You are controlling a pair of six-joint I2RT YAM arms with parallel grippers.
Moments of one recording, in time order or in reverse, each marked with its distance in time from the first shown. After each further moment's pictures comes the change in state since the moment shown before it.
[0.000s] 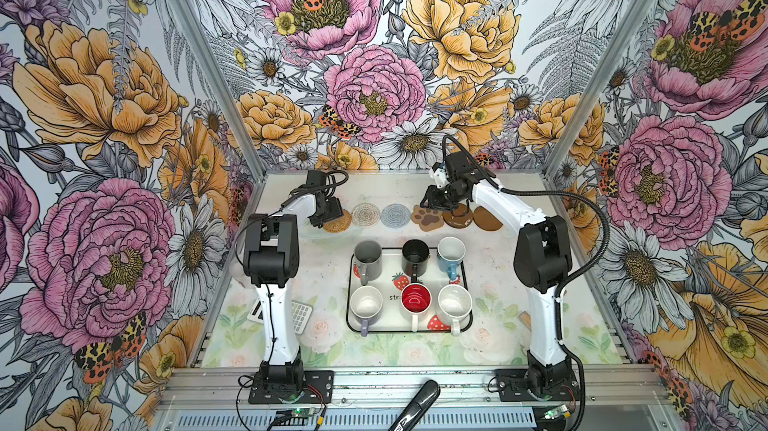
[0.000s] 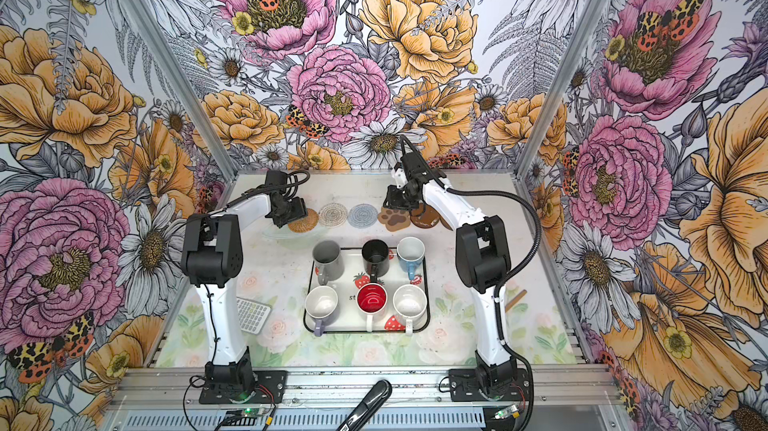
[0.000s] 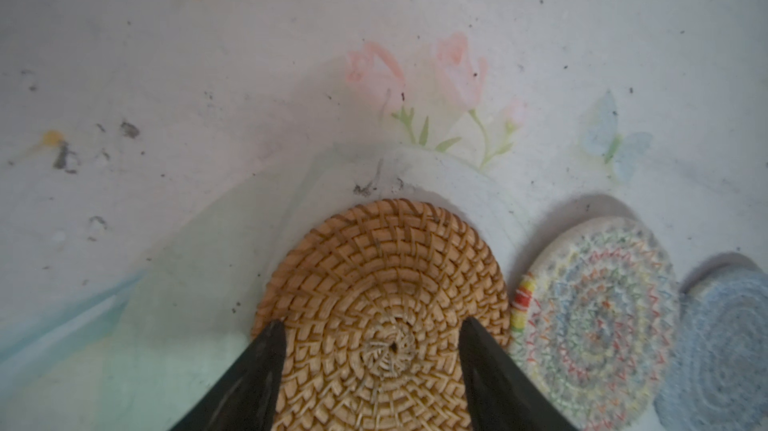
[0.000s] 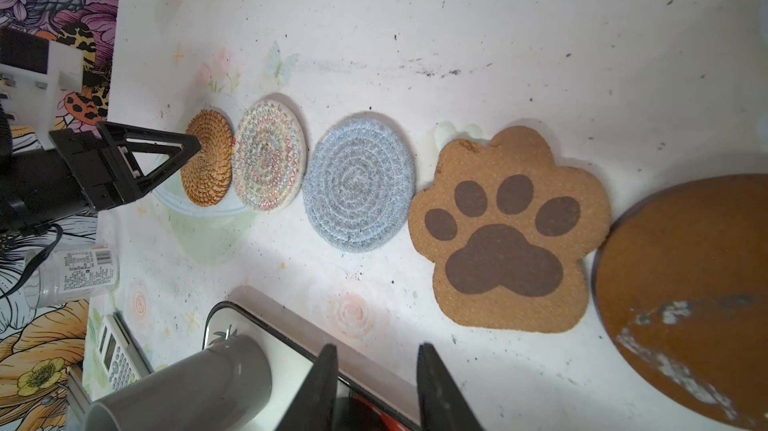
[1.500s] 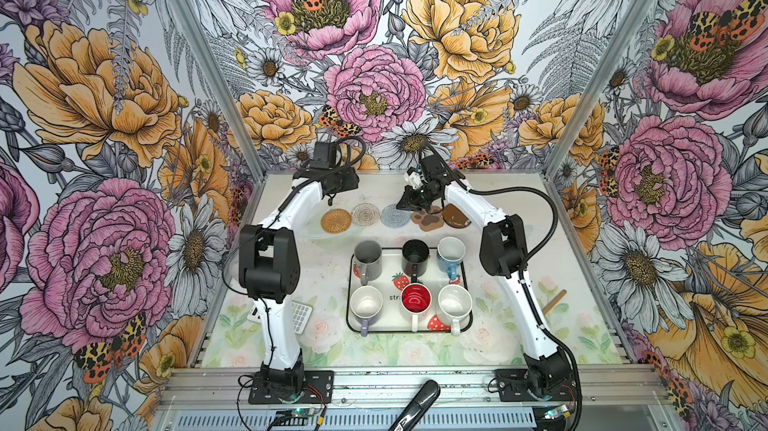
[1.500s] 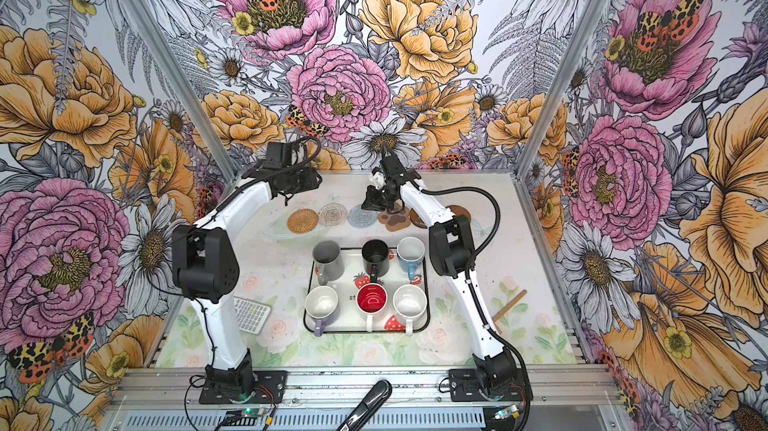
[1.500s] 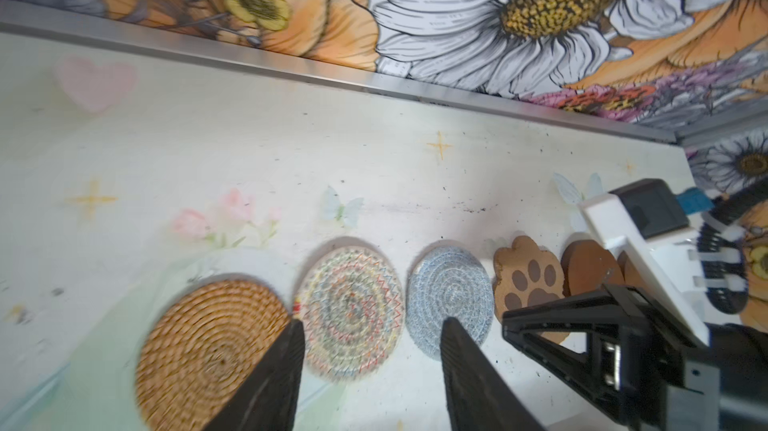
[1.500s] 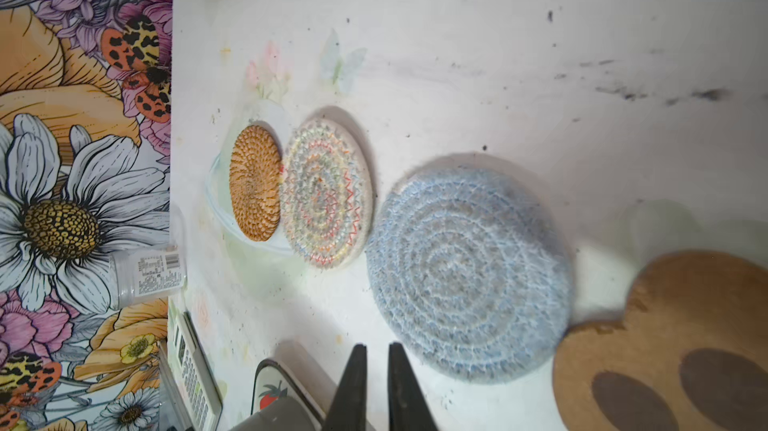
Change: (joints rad) left arm -0.078 -0.211 0.115 -0.009 0.085 0.074; right arm 0.048 0.389 0.474 -0.073 -0.202 0.088
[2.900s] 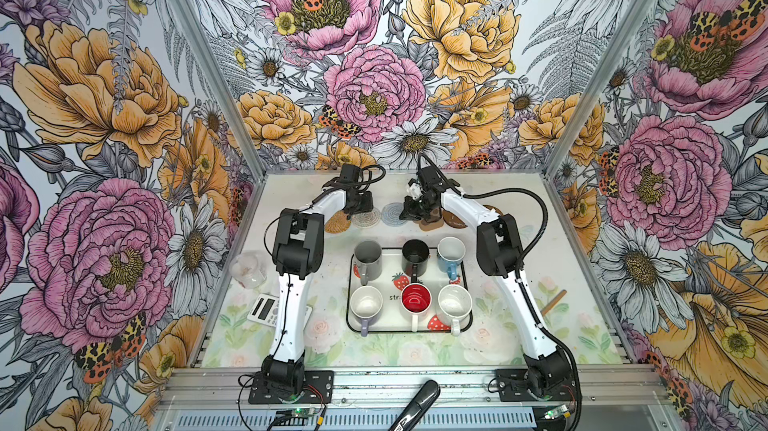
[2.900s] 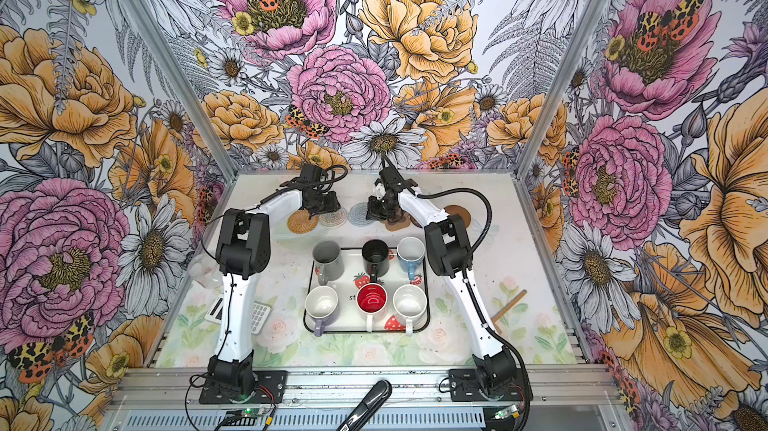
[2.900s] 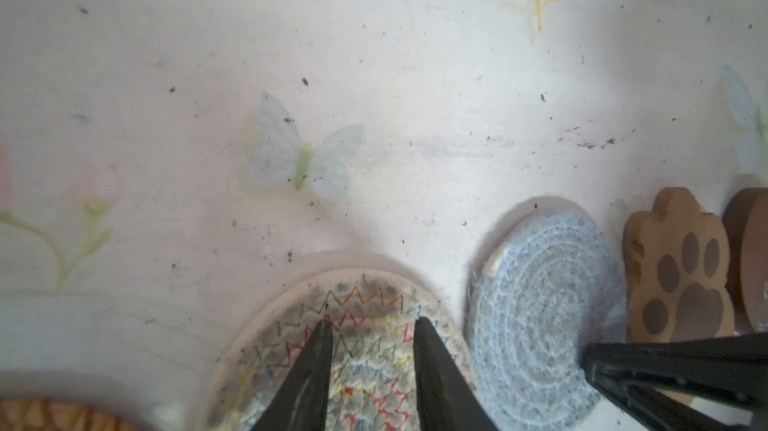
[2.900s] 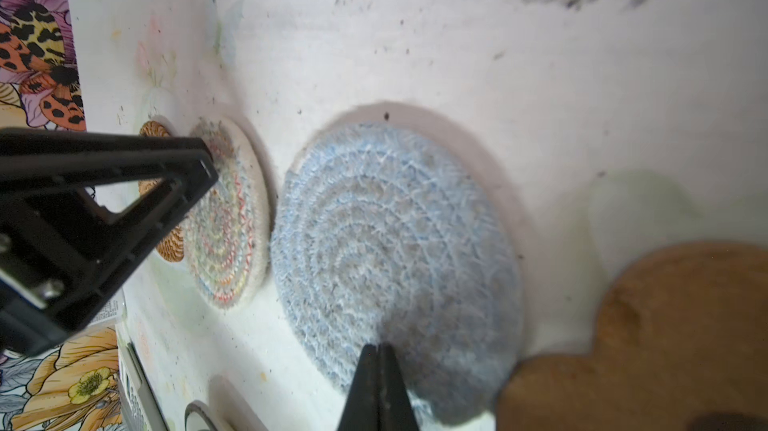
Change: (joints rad) left arm -0.092 0.412 0.171 0.001 0.056 0.030; right arm 0.009 0.077 -0.068 0.052 0.067 0.037
